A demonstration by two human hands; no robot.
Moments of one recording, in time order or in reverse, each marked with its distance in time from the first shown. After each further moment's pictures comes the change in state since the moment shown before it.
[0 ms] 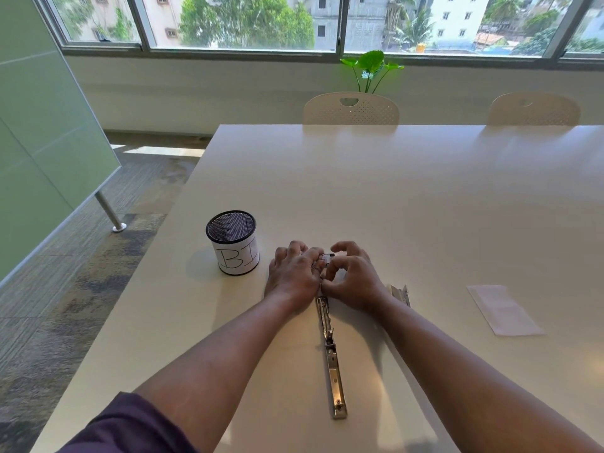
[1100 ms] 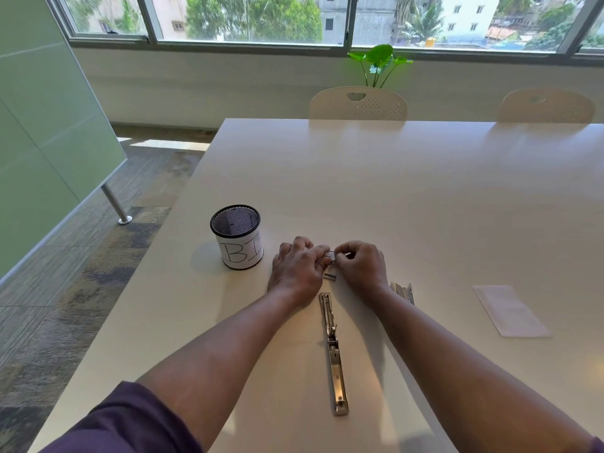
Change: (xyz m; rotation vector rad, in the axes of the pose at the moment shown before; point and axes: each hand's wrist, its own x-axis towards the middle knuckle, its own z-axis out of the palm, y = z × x) left_hand 0.001 0.002 -0.002 0.004 0.008 0.001; right_hand 0.021 -0.001 0.006 0.078 0.217 0.278
